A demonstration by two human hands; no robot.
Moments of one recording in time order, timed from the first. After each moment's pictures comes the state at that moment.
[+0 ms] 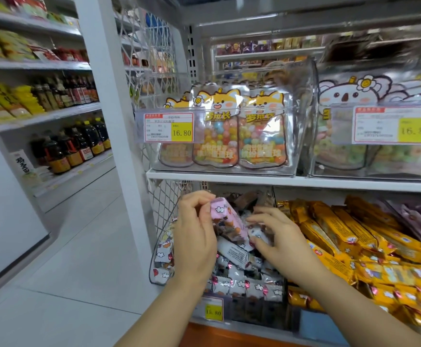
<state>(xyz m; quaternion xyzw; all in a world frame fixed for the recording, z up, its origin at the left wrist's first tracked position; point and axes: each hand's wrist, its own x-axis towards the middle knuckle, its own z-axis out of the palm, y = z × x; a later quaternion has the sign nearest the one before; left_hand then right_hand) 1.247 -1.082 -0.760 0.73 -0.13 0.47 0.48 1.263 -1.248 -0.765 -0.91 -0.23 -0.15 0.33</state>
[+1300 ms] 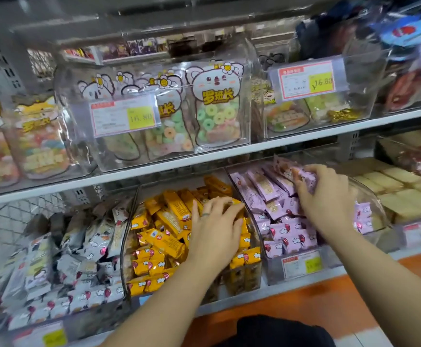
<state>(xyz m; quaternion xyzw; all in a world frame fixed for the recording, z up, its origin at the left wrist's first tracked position) 1.236 -1.353 -0.790 0.93 -0.29 0.19 0.14 1.208 -1.561 -0.774 -0.88 0.25 -0.36 0.19</state>
